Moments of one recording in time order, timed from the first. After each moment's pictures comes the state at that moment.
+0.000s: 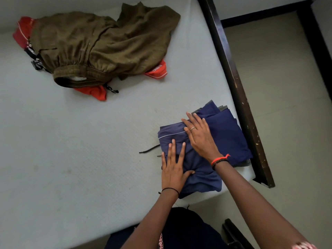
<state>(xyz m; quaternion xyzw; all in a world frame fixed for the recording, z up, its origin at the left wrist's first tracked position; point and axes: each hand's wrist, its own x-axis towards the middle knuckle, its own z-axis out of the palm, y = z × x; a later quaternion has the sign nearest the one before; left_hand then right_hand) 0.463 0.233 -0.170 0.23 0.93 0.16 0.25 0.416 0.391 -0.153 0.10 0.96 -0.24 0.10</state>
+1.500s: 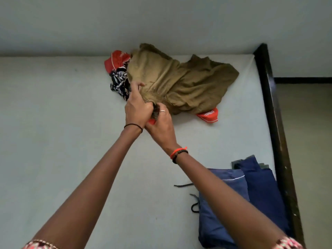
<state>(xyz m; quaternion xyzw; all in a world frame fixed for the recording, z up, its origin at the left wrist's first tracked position) 0.126 0.085 -0.015 -0.09 0.91 0.40 0.02 0.176 0.156 -0.074 0.13 0.84 -0.53 0.04</state>
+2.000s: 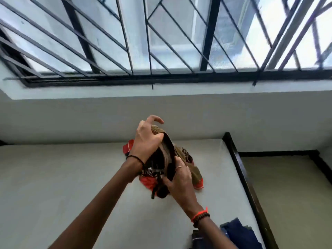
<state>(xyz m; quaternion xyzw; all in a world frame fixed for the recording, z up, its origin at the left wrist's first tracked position) 0.152 0.113 0.276 0.07 0.89 0.44 -0.02 0.242 0.219 0.132 0.05 0.90 -0.43 -0.08</state>
